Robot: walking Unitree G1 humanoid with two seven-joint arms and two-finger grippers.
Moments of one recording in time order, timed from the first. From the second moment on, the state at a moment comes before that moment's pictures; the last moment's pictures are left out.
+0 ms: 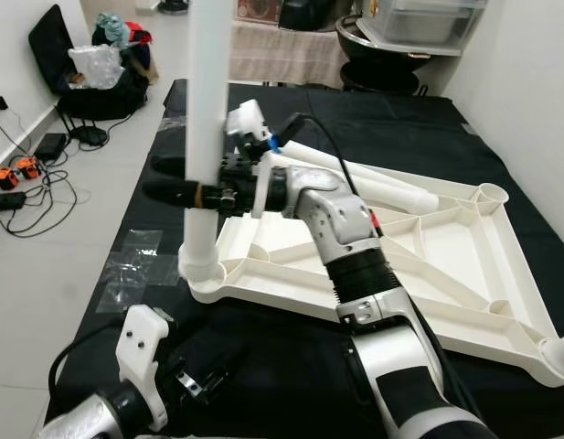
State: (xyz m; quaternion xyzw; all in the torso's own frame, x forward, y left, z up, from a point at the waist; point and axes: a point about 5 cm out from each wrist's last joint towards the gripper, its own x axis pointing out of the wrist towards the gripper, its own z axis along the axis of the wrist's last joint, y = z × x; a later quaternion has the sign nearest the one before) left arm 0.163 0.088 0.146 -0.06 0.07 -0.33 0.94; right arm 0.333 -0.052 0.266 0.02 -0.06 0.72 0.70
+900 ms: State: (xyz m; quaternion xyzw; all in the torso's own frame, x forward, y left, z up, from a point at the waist) left arm 0.144 0.092 0.166 0.06 0.01 -0.27 0.96; right arm 0.341 -0.043 0.281 -0.06 -0.09 0.74 0.67
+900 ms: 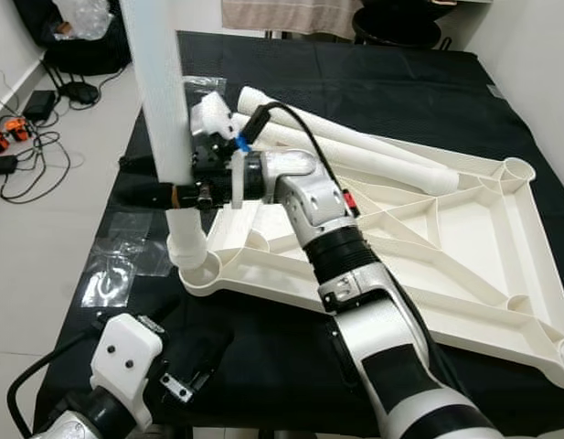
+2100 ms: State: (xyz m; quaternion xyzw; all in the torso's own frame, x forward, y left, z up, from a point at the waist) left arm 0.149 0.091 0.165 0.07 0.00 -0.27 0.96; right arm 0.317 -0.047 0.269 -0.09 -0.09 0.78 0.61
